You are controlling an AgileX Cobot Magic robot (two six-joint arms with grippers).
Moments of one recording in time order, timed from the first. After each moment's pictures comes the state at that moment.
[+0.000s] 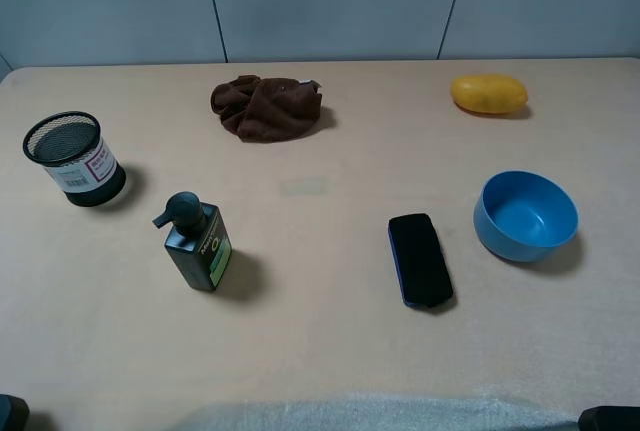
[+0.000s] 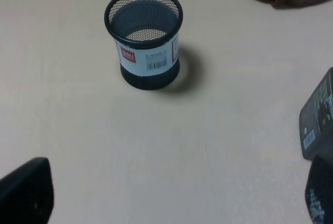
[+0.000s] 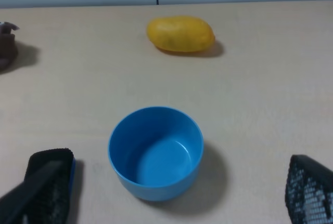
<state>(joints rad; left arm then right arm) -0.02 -0.01 -0.49 0.02 1.06 0.06 0.04 -0.01 -0.49 0.09 1.02 0.00</state>
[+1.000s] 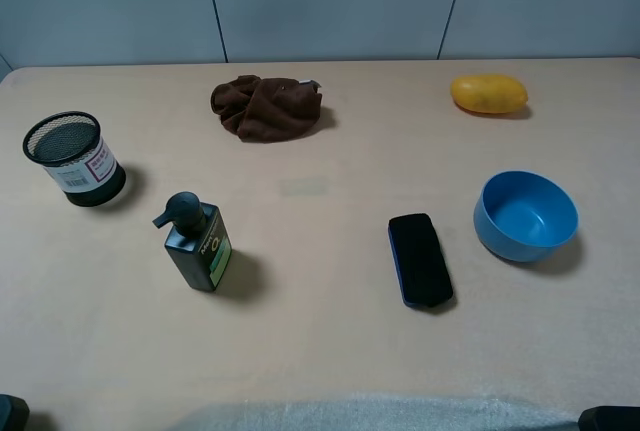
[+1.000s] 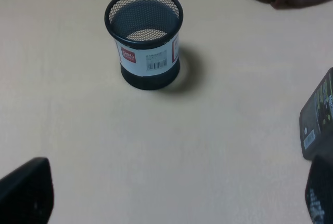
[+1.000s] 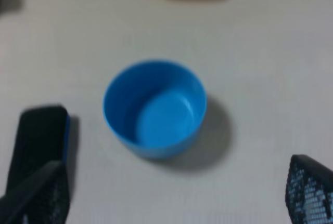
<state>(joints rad) -0.02 -0.01 -0.49 0.02 1.06 0.06 0.04 0.28 -0.49 0.09 1.02 0.00</state>
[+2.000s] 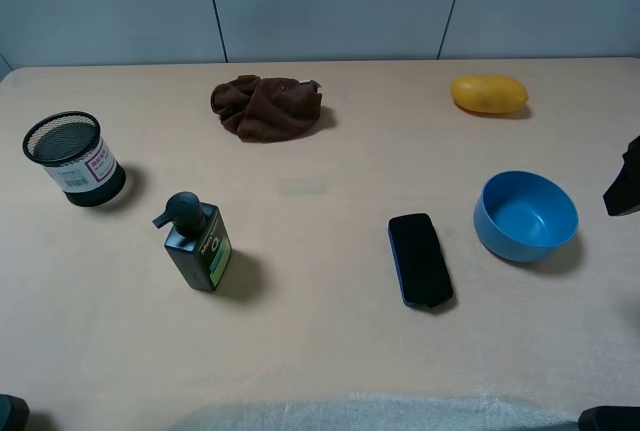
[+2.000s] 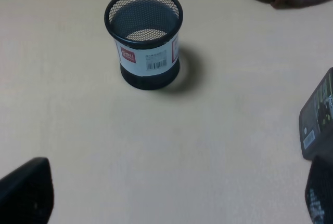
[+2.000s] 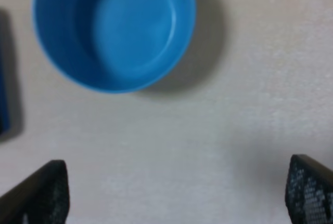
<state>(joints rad) -0.02 -0.01 -0.49 0.02 1.06 0.06 0.04 1.08 -0.72 -0.01 1.03 0.02</state>
